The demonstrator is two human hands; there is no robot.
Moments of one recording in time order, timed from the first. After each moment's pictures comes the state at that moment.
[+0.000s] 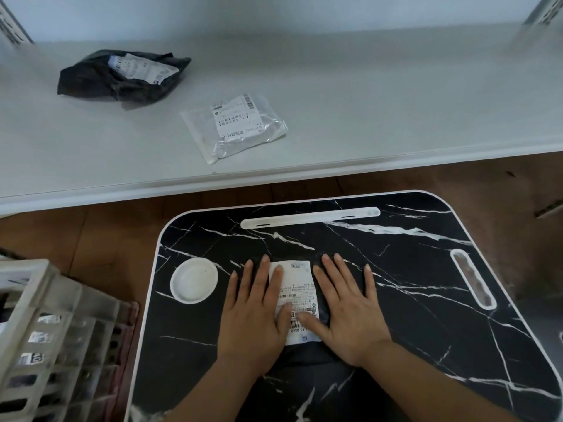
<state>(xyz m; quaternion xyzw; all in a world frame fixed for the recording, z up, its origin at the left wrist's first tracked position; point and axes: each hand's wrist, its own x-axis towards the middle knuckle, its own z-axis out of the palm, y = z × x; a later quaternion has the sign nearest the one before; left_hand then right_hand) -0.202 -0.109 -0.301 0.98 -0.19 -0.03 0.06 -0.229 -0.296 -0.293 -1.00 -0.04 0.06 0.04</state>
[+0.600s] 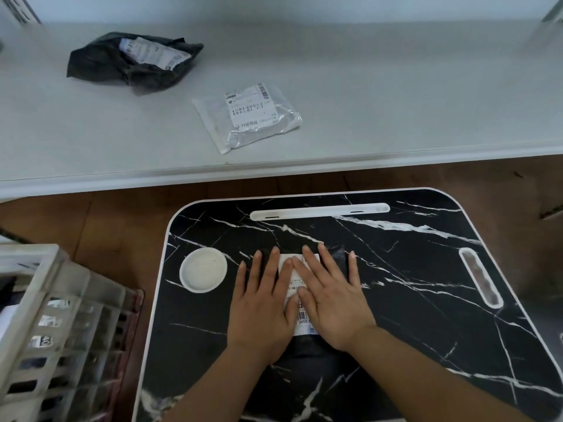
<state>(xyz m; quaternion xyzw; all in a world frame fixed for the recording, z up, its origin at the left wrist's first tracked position) -0.202 -0.109 -0.302 0.98 -0.20 -0.03 0.07 -0.214 -0.271 -0.294 -0.99 -0.09 0.06 0.05</state>
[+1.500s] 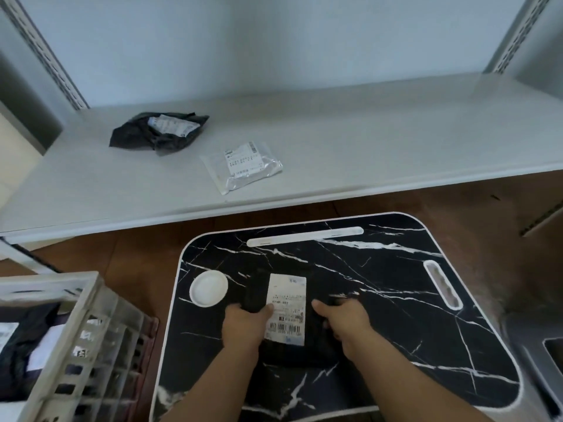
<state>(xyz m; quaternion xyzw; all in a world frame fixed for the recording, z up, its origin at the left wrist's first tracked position) -0.216 -0.117 -0.236 0.74 0.35 -0.19 0.55 -0.235 -0.284 -0.245 -0.67 0.41 0.14 0.60</state>
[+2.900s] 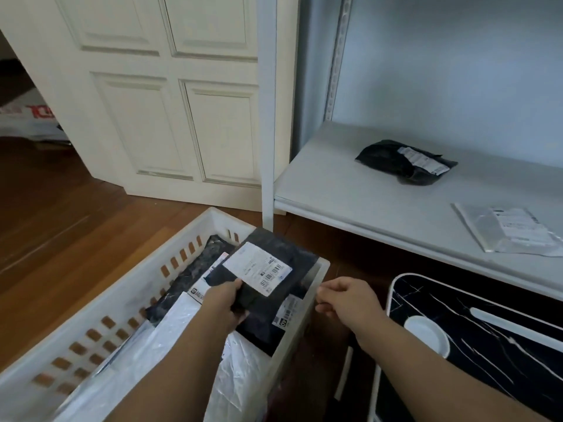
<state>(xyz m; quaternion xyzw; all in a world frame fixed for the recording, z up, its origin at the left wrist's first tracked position) -0.216 0.295 -0.224 0.43 0.52 -0.01 0.73 -0.181 0.084 -0.163 -0.80 0.04 0.24 0.54</state>
